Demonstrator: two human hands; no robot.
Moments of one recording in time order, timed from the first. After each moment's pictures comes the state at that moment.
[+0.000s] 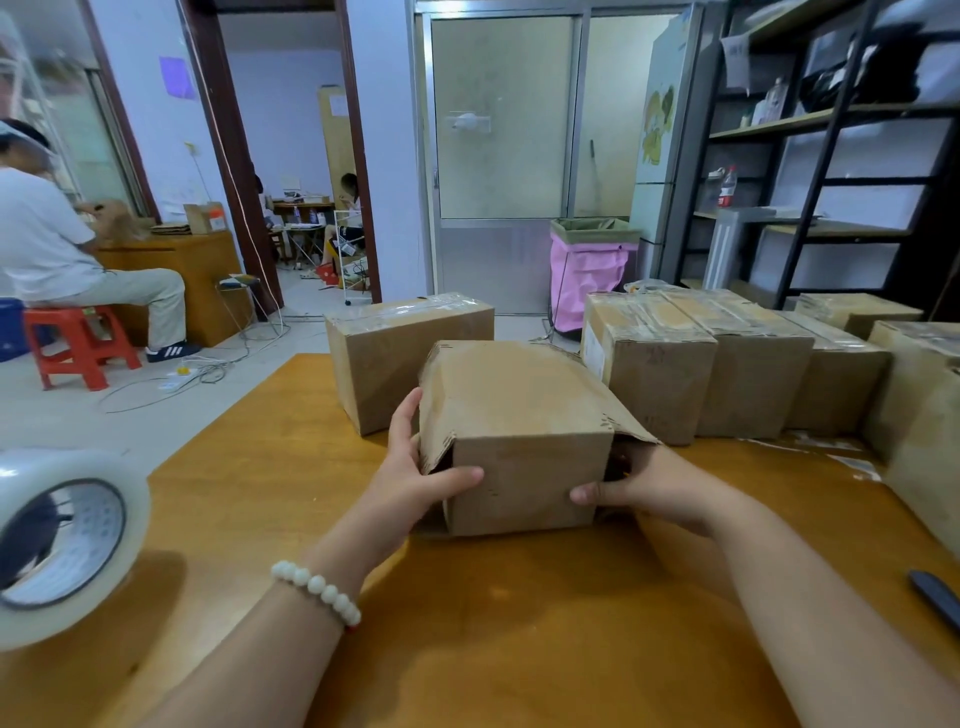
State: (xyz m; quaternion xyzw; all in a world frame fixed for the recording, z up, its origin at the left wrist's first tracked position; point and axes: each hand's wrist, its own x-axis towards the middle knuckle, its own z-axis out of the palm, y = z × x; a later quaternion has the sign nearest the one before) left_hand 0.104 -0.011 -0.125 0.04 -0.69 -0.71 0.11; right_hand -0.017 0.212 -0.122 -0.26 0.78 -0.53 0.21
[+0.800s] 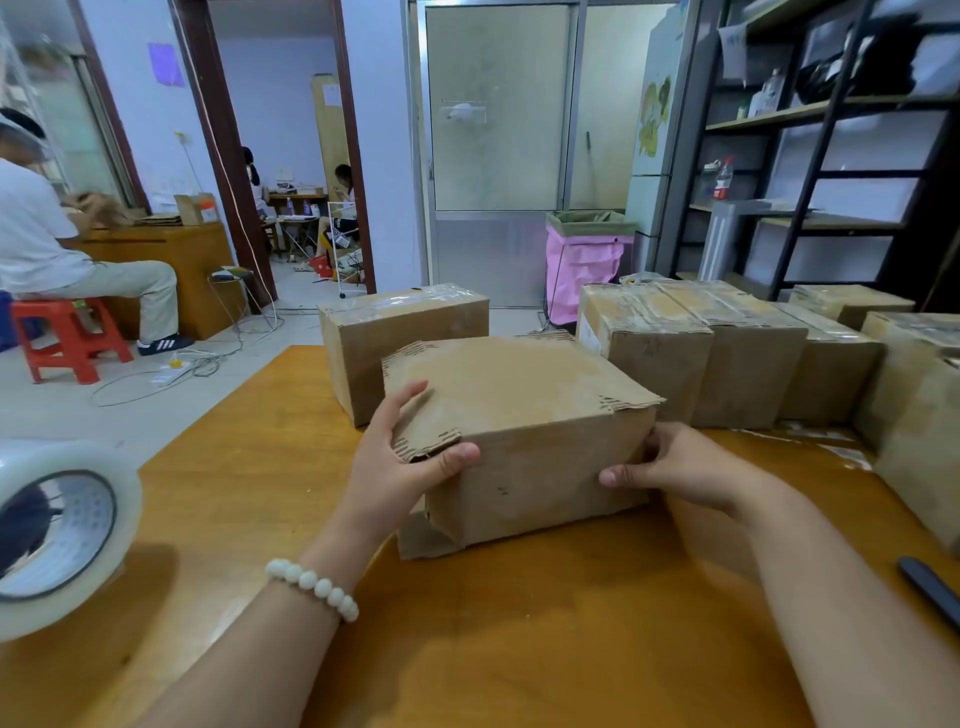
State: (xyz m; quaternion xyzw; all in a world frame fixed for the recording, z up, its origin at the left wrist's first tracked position) left_hand 0.109 -0.011 -0.128 0.04 -0.78 -0.56 0.29; right_hand -0.023 0.237 -0.111 -0.25 0.83 -0.46 0.17
